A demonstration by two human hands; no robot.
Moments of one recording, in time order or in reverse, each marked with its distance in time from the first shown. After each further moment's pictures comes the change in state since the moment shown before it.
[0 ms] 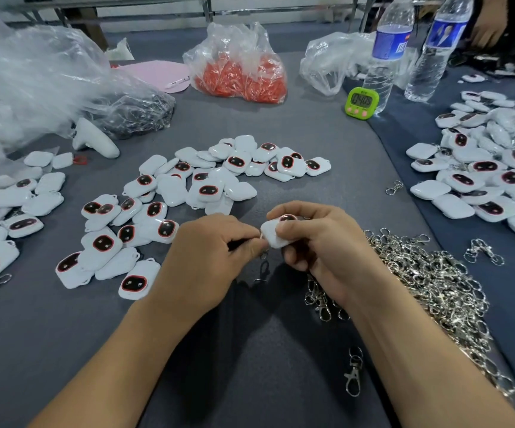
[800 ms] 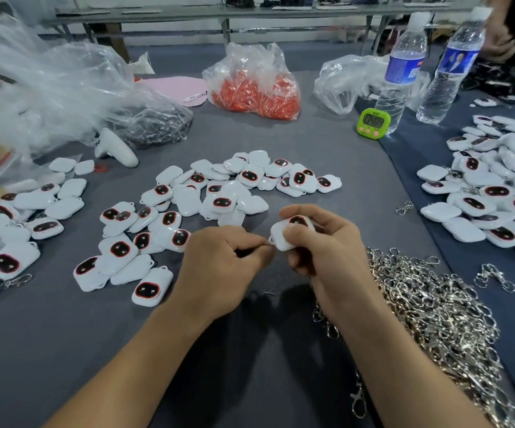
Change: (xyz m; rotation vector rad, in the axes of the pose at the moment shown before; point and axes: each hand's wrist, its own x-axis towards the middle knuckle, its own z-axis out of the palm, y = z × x) left_hand 0.002 0.008 0.001 -0.168 0.060 -0.205; right_hand -0.002 0.003 0.015 0.065 0.080 -0.204
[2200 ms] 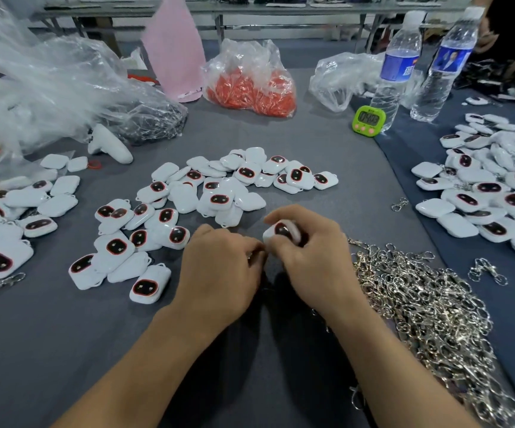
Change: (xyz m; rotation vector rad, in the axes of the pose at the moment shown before) left_hand -0.005 -0.001 0.006 0.521 0.022 0.176; right_hand 0.000 0.016 0.004 -0.606 0.058 -0.297
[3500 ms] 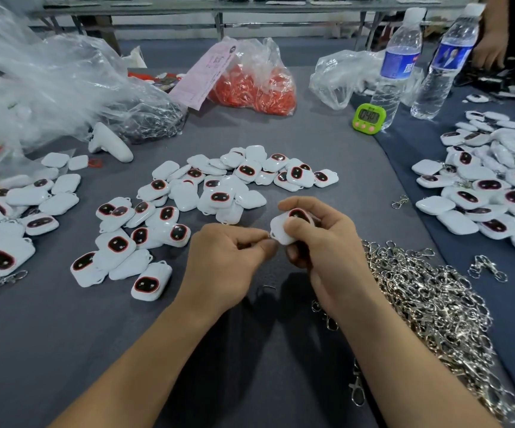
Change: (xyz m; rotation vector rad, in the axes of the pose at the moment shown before) left_hand 0.001 0.002 0.005 -0.743 -0.060 -0.292; right_hand 0.005 -0.006 -0.008 0.565 -0.025 0.264
